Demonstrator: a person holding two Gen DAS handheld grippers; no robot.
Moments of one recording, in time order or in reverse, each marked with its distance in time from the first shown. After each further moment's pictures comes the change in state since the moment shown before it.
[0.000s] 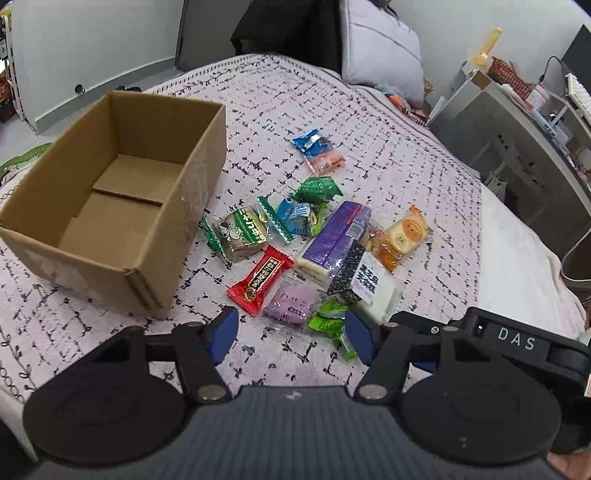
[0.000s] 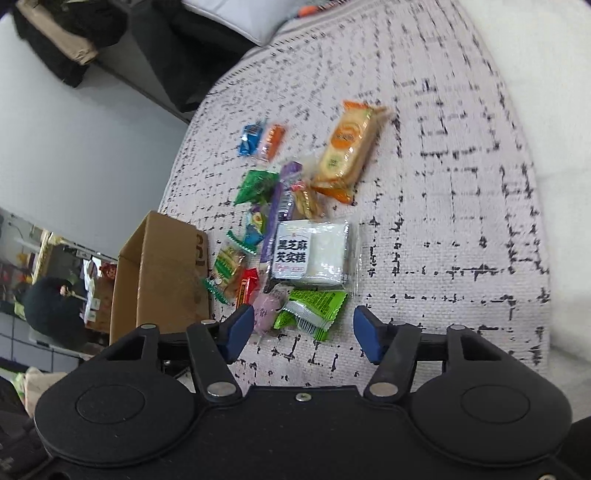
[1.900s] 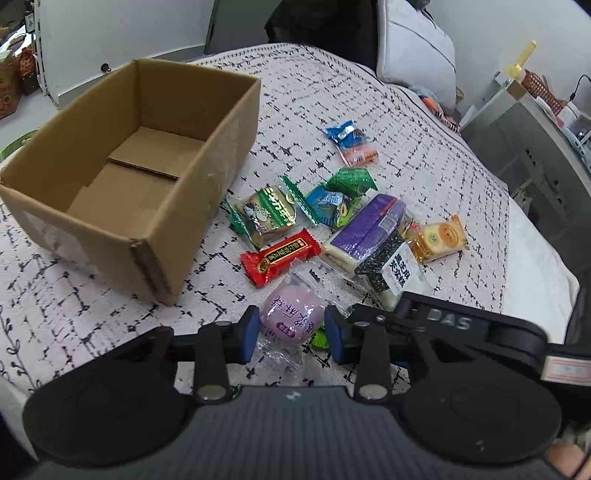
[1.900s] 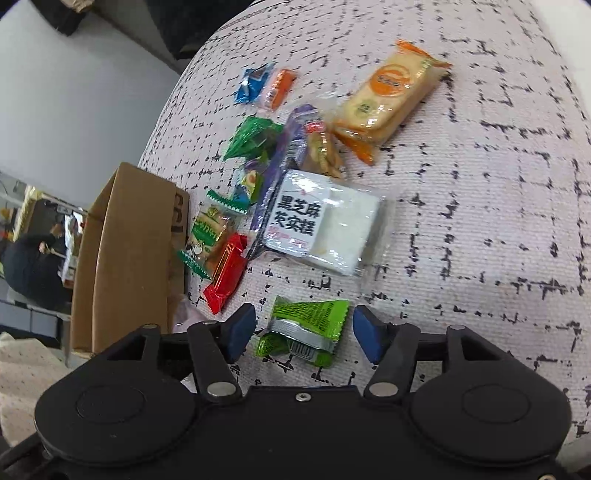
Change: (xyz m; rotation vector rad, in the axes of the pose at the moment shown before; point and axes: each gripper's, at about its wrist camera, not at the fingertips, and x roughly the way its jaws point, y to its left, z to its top) left arm 0.015 0.013 -0.009 -0.092 -0.008 0.047; right arm 0.069 0.023 0.007 -0.126 0.110 -0.068
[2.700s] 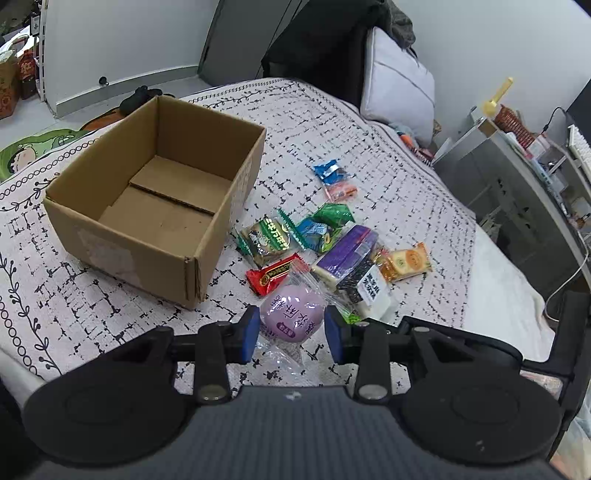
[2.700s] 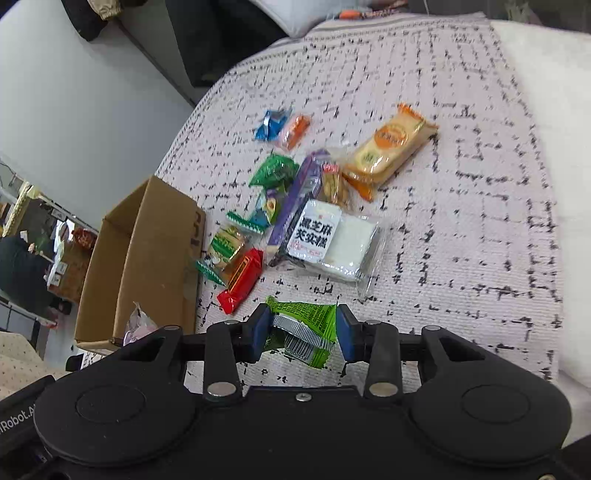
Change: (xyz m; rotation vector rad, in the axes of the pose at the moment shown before) left arm -0.063 0.021 -0.001 -0.025 -0.076 -0.090; right arm -0.053 0.023 -0.025 -0.072 -0.156 -0.069
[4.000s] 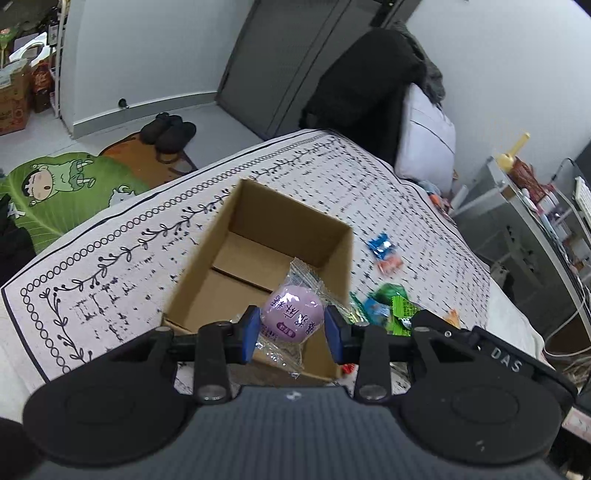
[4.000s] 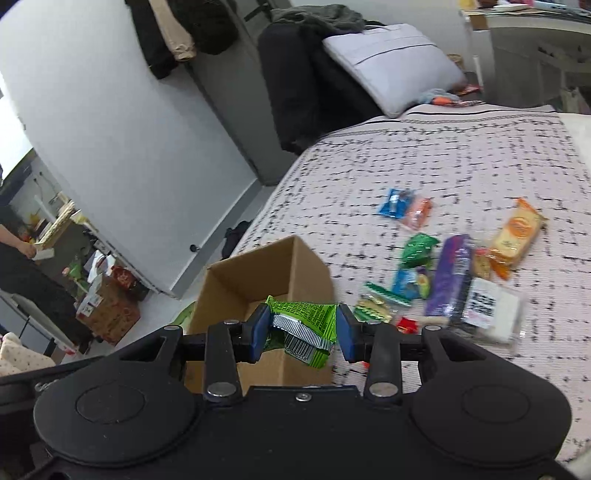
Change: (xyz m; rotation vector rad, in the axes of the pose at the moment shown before) left arm -0.035 0.111 0.090 -0.037 -0.061 -0.012; right arm -0.012 0.136 -0.007 -0.108 -0.246 0.111
